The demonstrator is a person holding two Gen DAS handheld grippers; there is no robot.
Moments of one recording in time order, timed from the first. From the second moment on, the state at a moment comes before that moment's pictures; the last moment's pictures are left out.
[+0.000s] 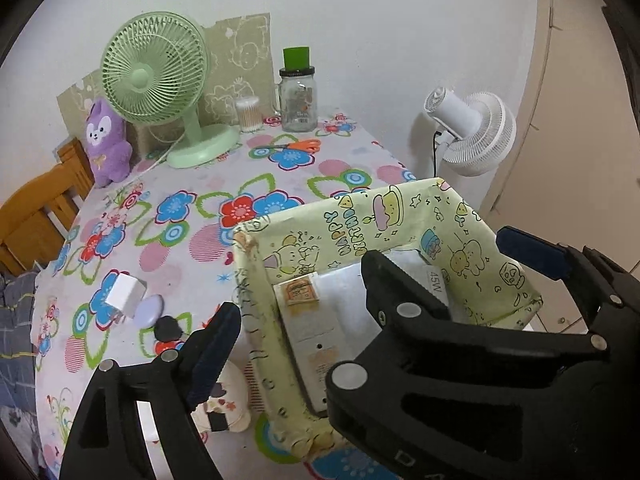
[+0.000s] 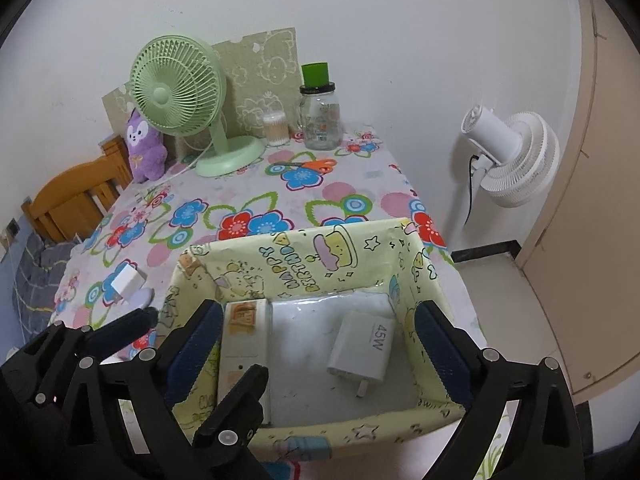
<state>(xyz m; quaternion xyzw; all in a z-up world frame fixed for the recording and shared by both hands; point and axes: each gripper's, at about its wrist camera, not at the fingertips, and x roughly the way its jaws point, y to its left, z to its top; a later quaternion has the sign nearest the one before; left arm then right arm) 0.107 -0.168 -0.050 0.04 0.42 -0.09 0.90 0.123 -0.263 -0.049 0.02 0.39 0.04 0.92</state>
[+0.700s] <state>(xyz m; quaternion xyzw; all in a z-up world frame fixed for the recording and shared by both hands) 0.079 -0.123 -0.034 0.04 0.39 -0.11 0.91 0.093 -0.217 -0.028 -0.02 0.37 0.02 0.93</state>
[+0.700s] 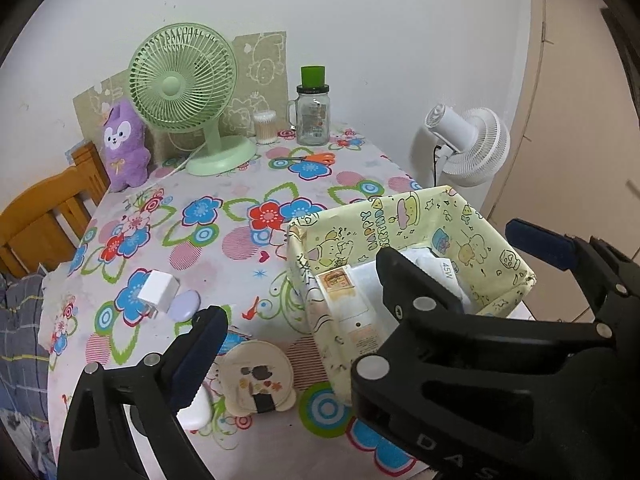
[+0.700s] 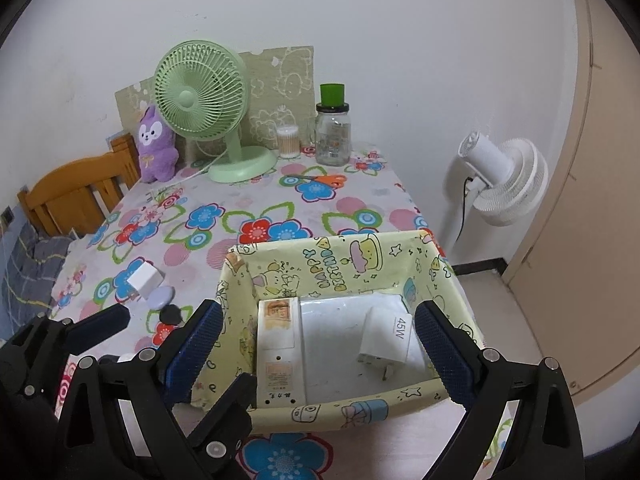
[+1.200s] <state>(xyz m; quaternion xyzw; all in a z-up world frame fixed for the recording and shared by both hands) 0.062 -0.091 -0.027 0.05 0.37 -0.10 0.92 0.077 -0.186 -0.021 -0.02 0.37 0.05 0.93</state>
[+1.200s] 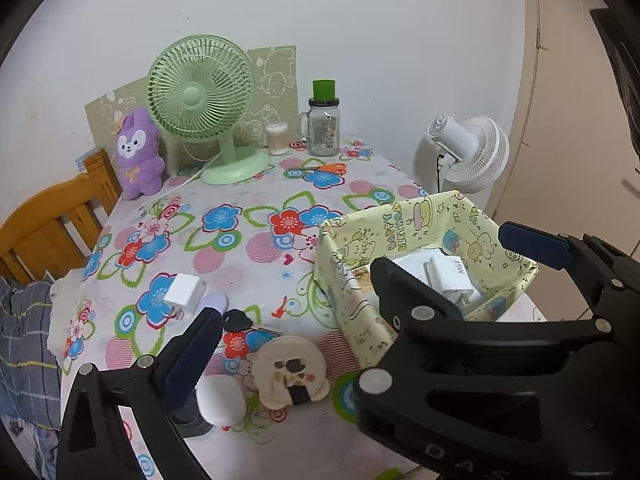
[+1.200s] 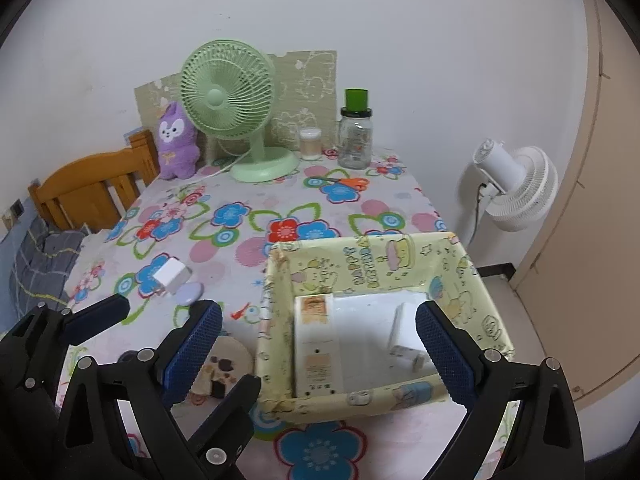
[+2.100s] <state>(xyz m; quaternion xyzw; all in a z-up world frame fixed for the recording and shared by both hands) 0.044 -0.026 -0.037 0.04 0.37 -0.09 0.92 0.062 -0.115 -0.028 -0.03 0.36 0.09 0.93</state>
